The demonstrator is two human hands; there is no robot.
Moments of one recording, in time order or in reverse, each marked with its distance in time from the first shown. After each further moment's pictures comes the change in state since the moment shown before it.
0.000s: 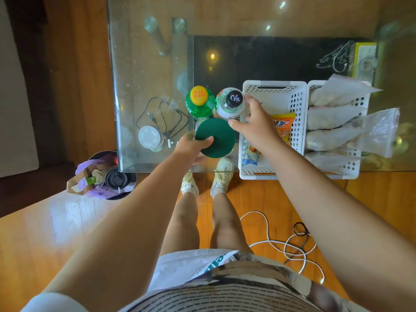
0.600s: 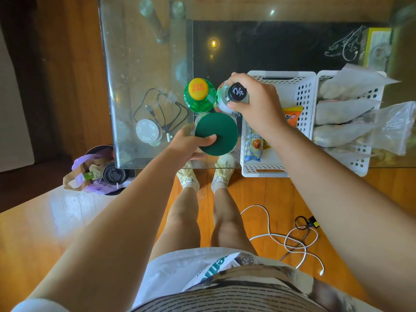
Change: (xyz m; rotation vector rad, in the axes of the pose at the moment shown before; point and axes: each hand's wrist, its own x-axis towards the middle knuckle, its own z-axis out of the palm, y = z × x) left_hand 0.011 -0.001 -0.010 -0.080 -0.137 -0.019; right_hand 0.020 -0.013 -0.006 -0.170 0.098 -0.331
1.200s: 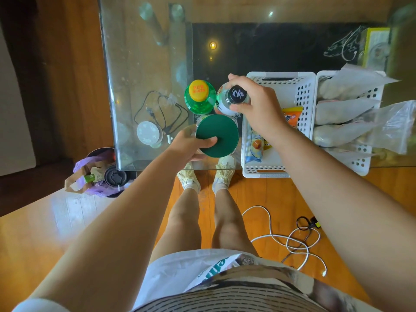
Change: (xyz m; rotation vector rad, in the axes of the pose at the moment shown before) left_hand 0.001 0.000 -0.001 0.061 -0.003 0.006; right_hand 0.000 0.003 0.000 0.088 -0.067 0.032
